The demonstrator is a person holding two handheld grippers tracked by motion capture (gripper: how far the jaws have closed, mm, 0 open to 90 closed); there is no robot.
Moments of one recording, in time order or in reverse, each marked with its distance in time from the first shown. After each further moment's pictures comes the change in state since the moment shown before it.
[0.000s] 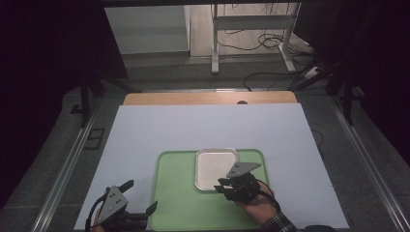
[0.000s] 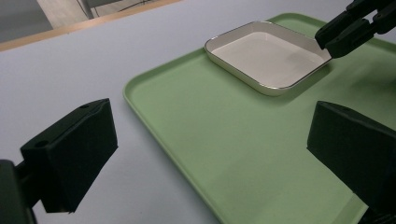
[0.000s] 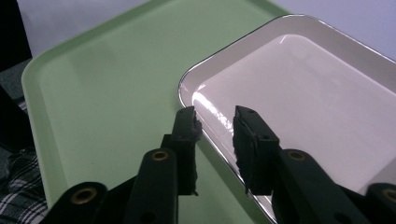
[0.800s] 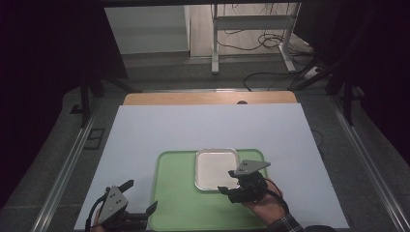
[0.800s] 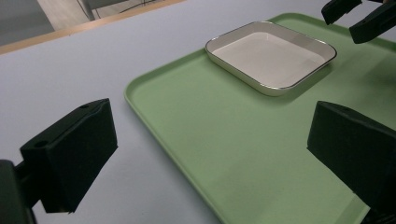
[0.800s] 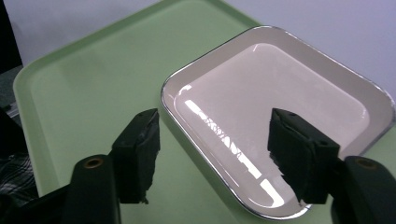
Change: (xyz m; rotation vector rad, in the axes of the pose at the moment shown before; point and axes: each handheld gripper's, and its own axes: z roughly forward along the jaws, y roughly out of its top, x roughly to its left) left arm 0.000 0.000 0.000 -0.003 0.004 0.008; right arm -0.007 -0.002 -0.018 -0.038 -0.052 -0.006
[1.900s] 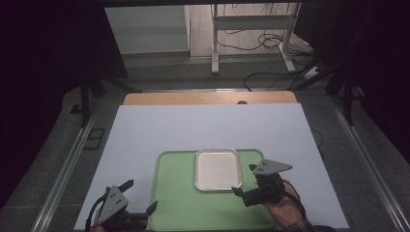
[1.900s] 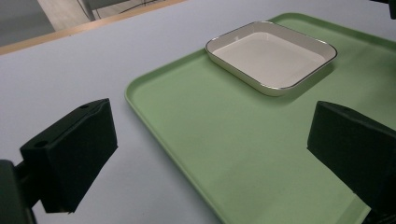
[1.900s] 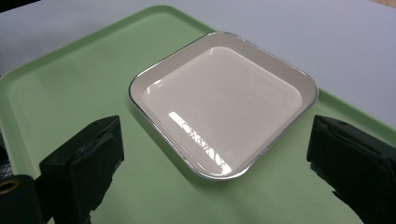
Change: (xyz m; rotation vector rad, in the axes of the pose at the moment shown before) left arm 0.000 0.000 0.000 0.000 0.001 0.001; right arm -0.018 -0.019 -0.033 -0.076 -0.077 0.045
